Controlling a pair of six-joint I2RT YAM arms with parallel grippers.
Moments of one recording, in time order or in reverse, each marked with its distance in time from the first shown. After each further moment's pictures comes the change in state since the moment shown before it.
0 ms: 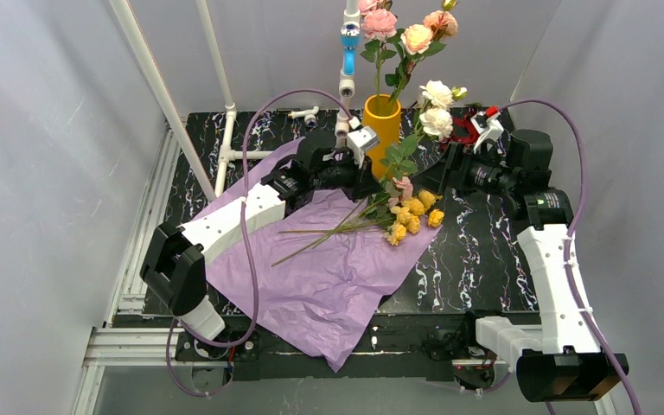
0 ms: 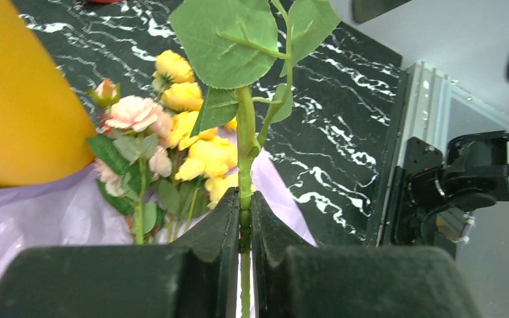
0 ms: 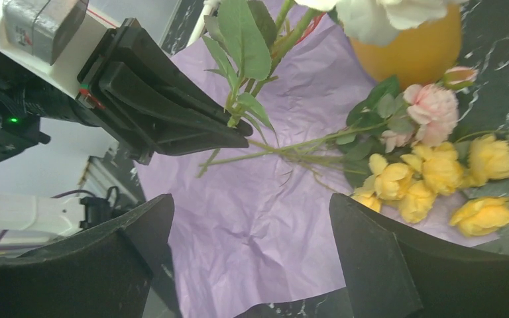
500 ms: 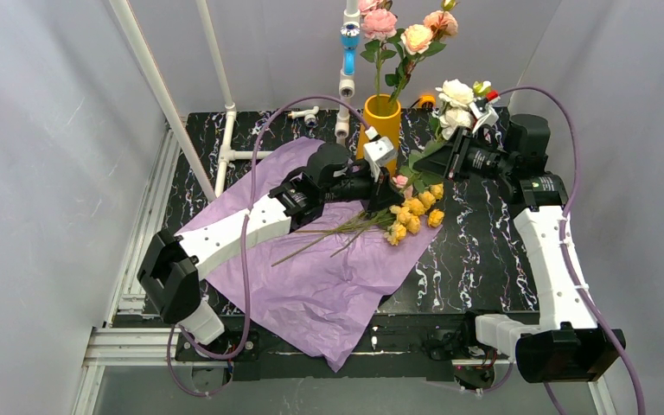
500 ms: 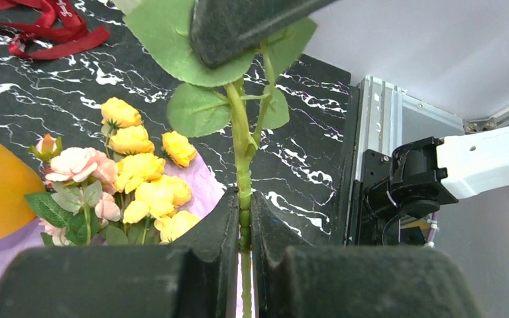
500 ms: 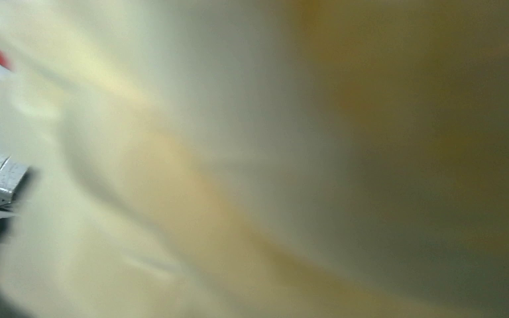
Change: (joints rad) left arm -0.139 -0.035 -0.018 0.110 -0.026 -0.039; right arm 0.000 0.100 0.044 0.100 -0.100 0.150
